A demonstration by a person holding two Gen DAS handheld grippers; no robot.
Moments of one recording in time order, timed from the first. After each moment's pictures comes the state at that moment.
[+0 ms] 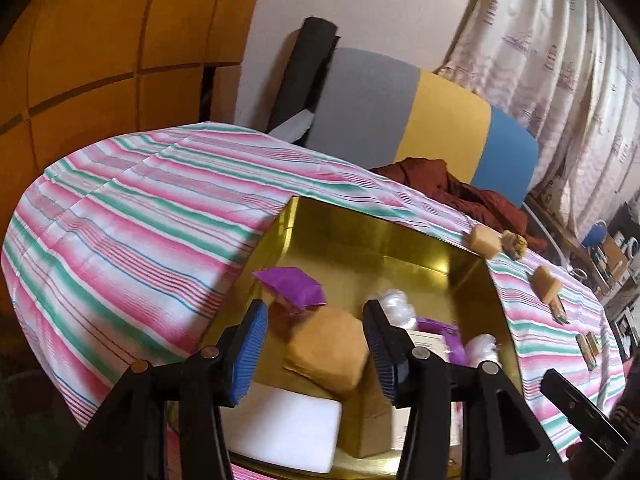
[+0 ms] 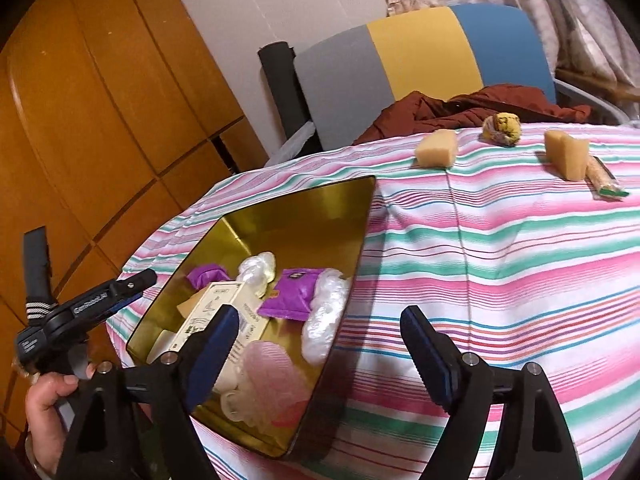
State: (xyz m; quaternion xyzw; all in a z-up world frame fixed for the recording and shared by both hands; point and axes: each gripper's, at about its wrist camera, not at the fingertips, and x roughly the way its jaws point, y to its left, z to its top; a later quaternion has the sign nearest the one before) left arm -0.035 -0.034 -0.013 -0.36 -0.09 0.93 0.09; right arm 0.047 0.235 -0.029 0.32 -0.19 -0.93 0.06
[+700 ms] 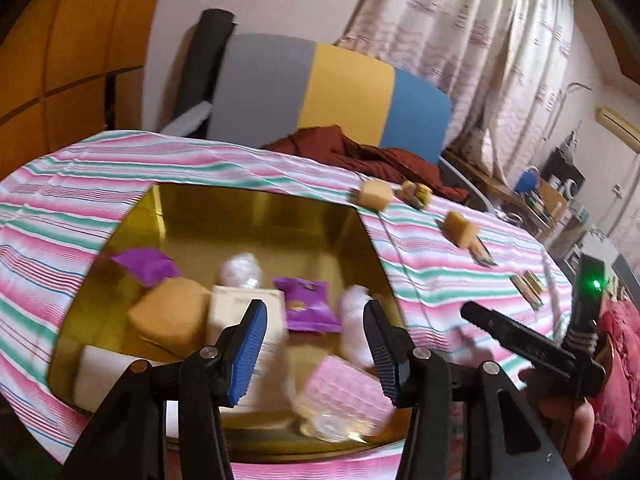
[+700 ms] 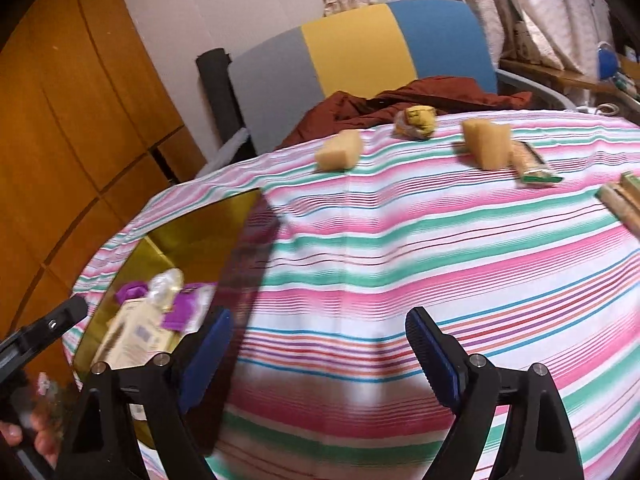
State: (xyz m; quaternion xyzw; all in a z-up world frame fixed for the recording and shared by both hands) left arm 0.003 0.059 -0.005 -0.36 -0.05 0.90 0.25; right arm 0.053 0.314 -0.042 0.34 -0.19 -0.92 -0.04
